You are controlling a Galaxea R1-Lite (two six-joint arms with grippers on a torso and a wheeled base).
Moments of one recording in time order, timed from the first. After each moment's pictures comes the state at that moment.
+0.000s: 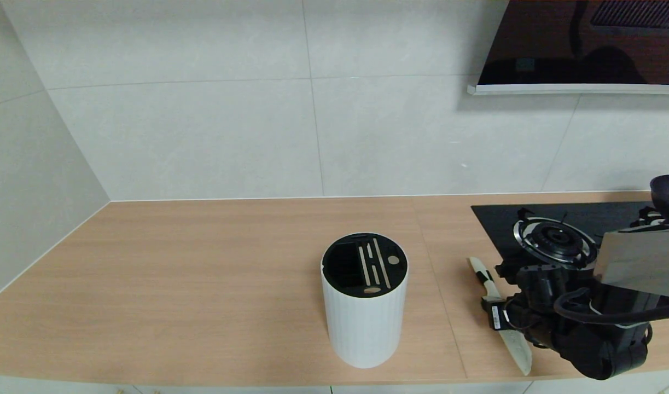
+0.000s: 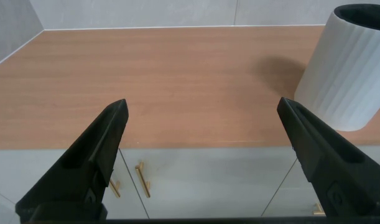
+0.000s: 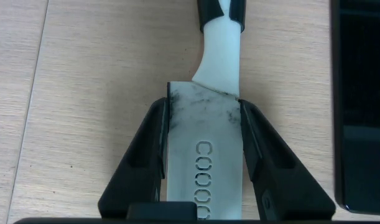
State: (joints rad) left arm 0.00 0.00 0.00 0.00 0.00 0.00; right arm 0.22 2.30 -0.57 -1.10 -0.14 0.06
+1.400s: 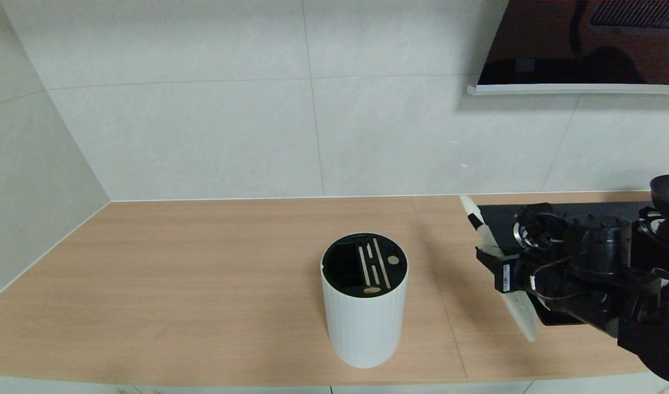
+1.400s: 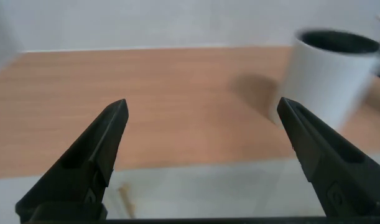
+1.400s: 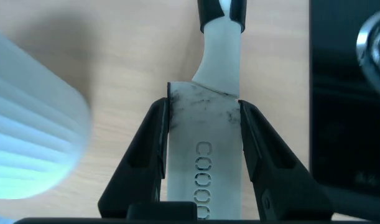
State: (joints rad) left arm 0.00 0.01 -0.03 0.01 -0.18 -0.03; right arm 0.37 1.80 -0.54 -0.94 -0.12 0.05
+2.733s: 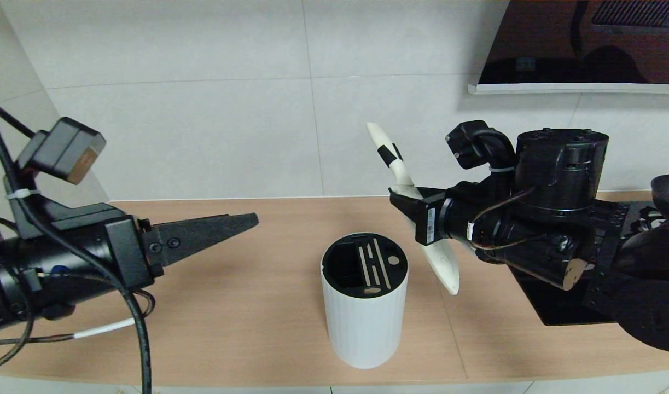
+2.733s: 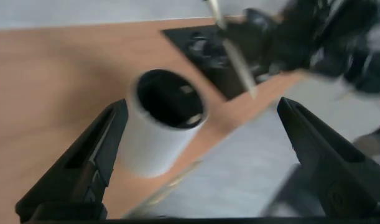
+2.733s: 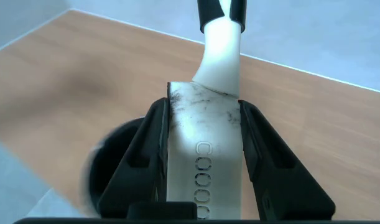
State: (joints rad) left arm -0.32 1.27 -0.66 -0.47 -0.56 -0.42; right arm 0.73 1.73 -0.98 -0.65 -0.15 0.06
